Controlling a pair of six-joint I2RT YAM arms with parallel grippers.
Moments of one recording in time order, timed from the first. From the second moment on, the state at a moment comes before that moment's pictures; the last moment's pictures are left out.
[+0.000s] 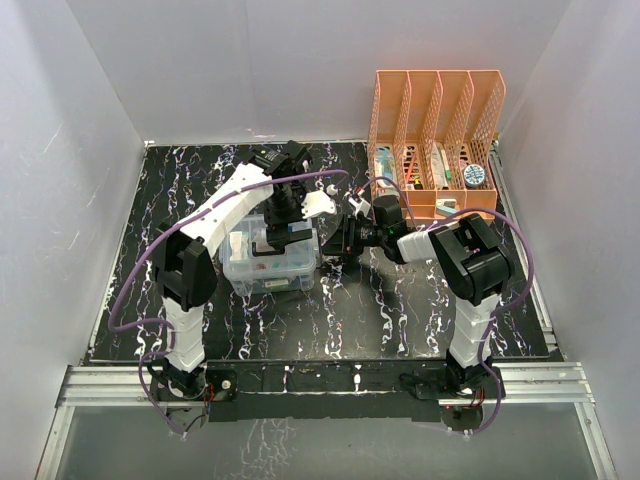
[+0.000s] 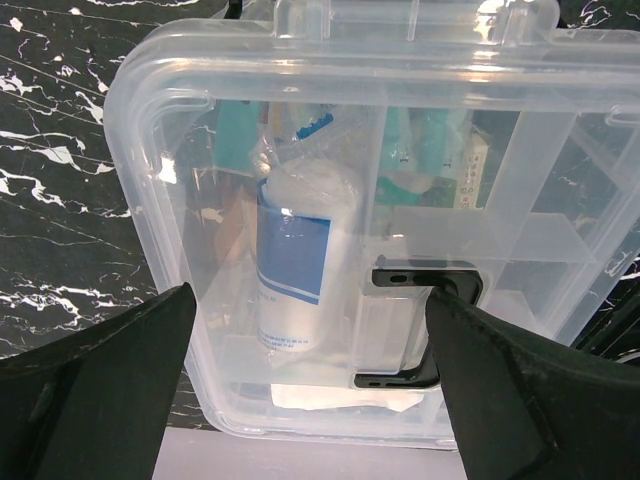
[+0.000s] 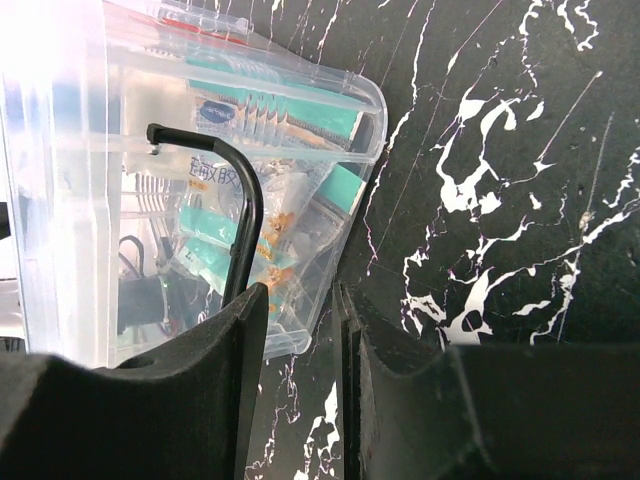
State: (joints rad) left arm -0.59 1.99 1.91 -1.36 0.09 0.90; right arm 0.40 1.94 0.89 0.52 -0.81 0.71
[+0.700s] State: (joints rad) left arm -0.60 2.01 1.94 -1.38 0.06 0.89; right arm 0.41 1.82 0.89 0.49 -0.84 0.71
